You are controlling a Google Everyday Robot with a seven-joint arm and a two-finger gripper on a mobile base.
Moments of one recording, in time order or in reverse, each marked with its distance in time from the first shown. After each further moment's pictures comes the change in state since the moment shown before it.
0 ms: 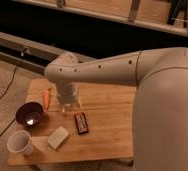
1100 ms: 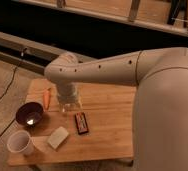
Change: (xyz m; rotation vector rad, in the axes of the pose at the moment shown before) arm 0.000 0.000 0.000 0.001 0.000 -0.001
